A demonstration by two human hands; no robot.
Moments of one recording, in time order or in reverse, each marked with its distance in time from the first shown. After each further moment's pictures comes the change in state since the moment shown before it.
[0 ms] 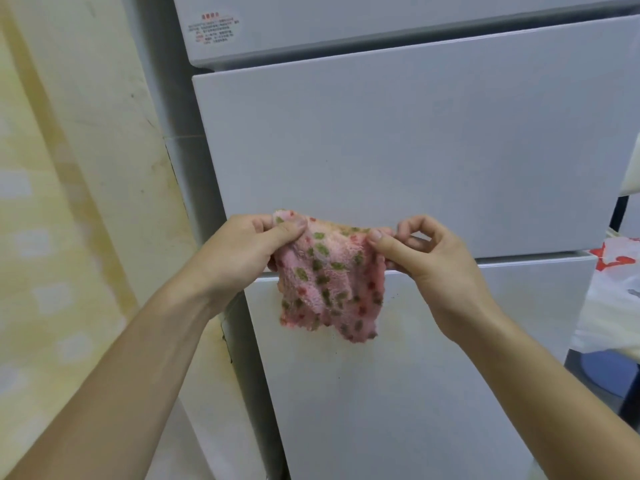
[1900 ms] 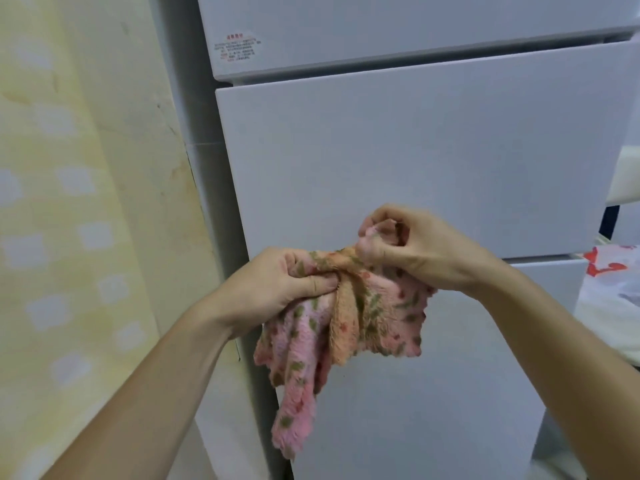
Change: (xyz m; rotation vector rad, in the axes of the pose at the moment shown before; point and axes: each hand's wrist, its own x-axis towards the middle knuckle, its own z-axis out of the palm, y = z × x) left_hand -0.020 -0.022 0.005 -0.103 -0.372 0.079; right_hand 0.019 -0.035 -0.005 -0.676 -0.311 -0.101
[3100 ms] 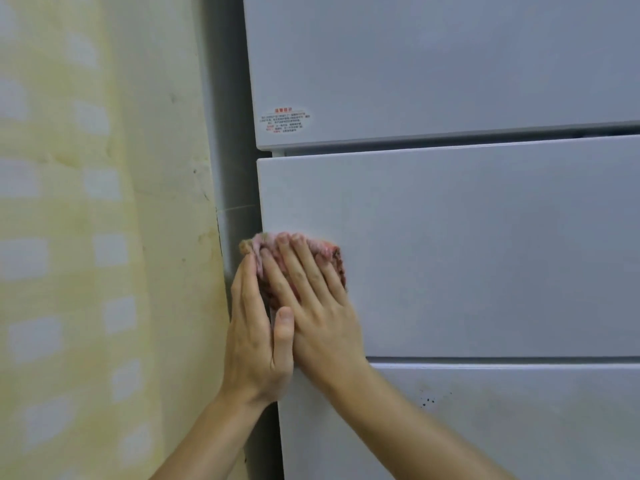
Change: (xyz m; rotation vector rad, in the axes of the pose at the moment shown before) left_hand 0.056 -0.079 -0.055 0.577 0.918 0.682; right_hand 0.128 -0.010 0.168 -0.841 0.748 -0.720
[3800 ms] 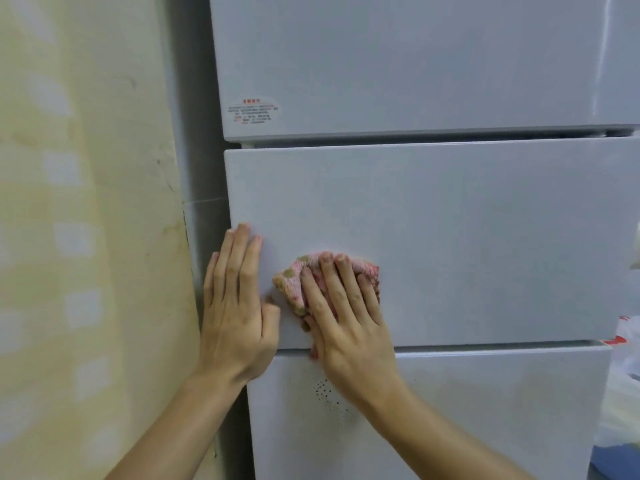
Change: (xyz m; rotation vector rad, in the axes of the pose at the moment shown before) left_hand 0.015 0.004 0.009 0.336 -0.053 0.136; right_hand -0.061 0.055 -0.030 -0.094 -0.048 0.046
